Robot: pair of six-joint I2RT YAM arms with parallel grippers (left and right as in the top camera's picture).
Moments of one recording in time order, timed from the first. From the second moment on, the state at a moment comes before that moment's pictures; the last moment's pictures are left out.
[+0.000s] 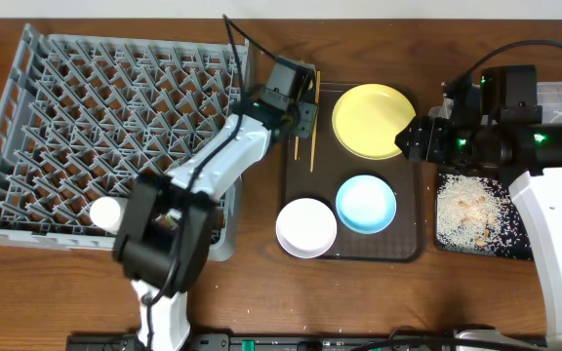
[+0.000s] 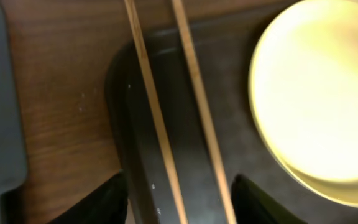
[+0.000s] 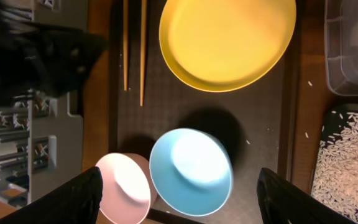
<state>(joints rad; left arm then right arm) -0.47 2.02 1.46 -0.37 0.02 -0.17 0.06 1.42 1.35 -1.02 -0.36 0.27</state>
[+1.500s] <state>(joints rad) -0.49 2.16 1.45 -0.32 -0.01 -0.22 0.06 1.42 1.35 -1.05 -0.37 0.27</state>
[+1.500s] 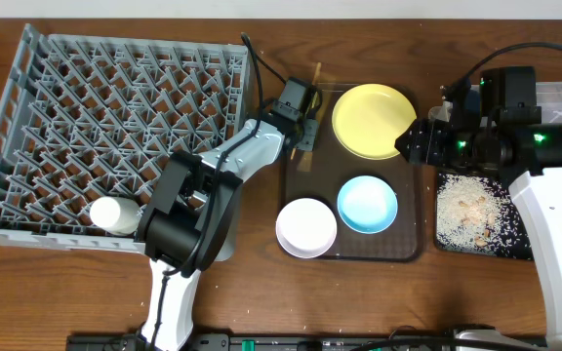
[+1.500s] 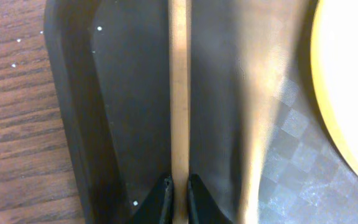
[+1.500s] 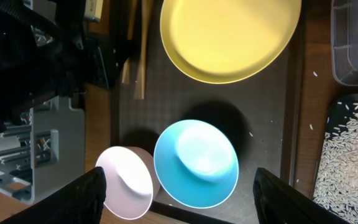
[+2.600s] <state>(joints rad) -0.27 1.65 1.43 -0.86 -0.19 -0.21 0.06 1.42 1.35 -1.05 -0.37 0.27</state>
